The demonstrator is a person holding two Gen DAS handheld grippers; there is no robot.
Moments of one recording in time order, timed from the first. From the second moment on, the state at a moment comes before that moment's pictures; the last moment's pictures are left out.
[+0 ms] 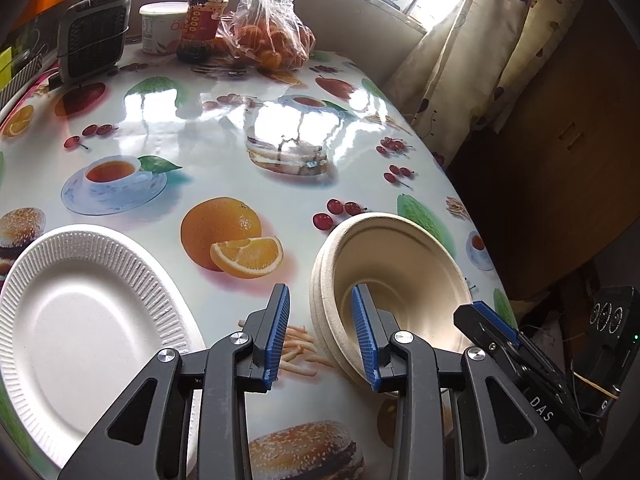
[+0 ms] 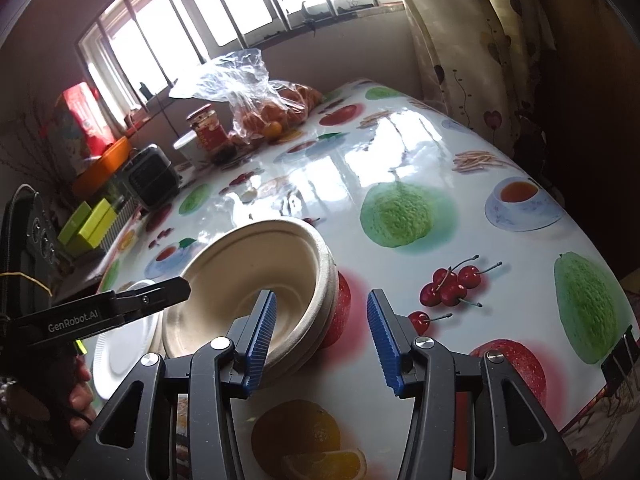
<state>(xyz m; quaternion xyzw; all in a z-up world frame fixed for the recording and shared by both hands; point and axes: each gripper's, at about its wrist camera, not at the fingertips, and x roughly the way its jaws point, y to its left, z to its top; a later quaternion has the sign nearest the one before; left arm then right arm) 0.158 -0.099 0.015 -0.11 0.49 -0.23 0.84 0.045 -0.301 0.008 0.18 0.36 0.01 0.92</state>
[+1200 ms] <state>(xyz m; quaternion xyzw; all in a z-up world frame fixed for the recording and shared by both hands) 0.164 -0.111 0.006 -0.10 0.50 -0.22 0.83 0.060 -0.299 0.000 0.19 0.37 0.03 0.91</state>
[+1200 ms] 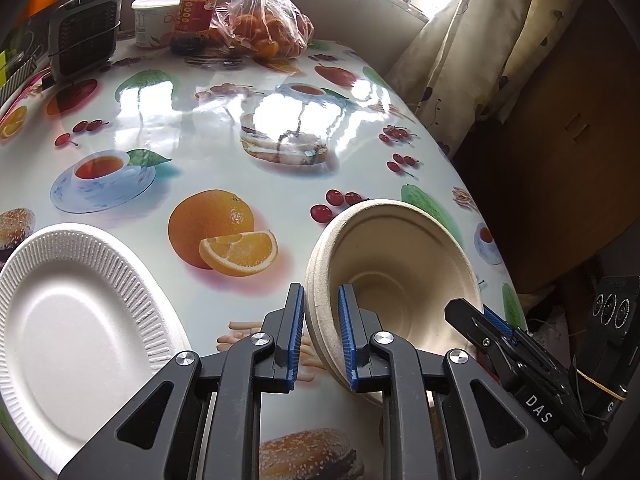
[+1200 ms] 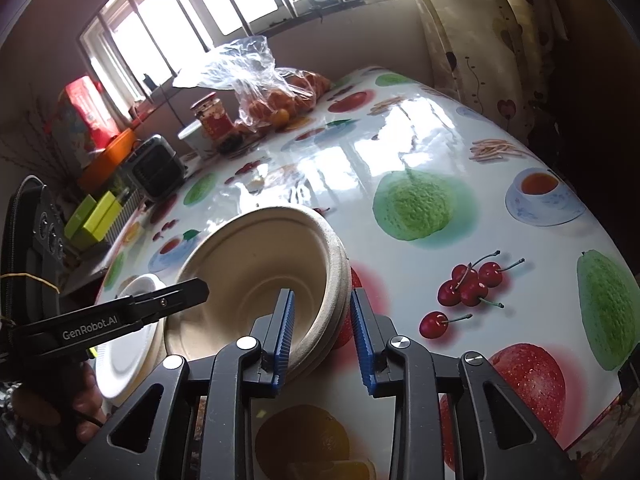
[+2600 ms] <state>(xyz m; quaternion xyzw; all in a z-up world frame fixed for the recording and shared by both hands) 0.143 -0.088 0.040 -0.11 0.47 -0.20 0.86 0.056 -0.279 0.032 0.16 0.35 0.07 0.92</state>
